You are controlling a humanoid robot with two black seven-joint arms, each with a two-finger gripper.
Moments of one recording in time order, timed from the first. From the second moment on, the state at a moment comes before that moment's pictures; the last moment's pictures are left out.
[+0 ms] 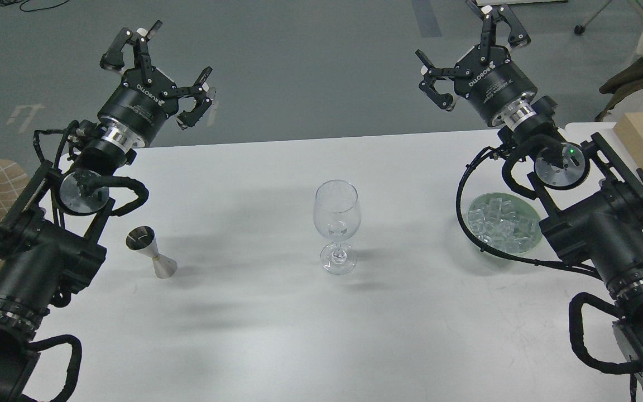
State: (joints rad) left arm -0.69 0.26 -1.24 -0.84 0.23 -0.49 0.00; right arm 0.76 -0.05 1.34 0.75 -0.29 0.49 -0.07
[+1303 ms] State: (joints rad) left arm -0.37 0.34 -1.40 -1.23 0.17 -0.34 0.07; right arm 0.75 -0.05 1.34 0.75 -0.29 0.49 -0.07
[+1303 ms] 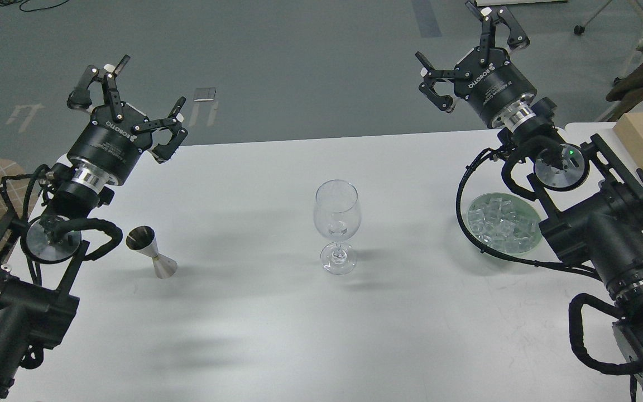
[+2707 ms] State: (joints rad) left arm 0.28 0.19 -1.62 -1.76 -0.01 -0.16 0.13; right arm 0.75 -0.04 1.34 0.75 -0.29 0.49 -0.07
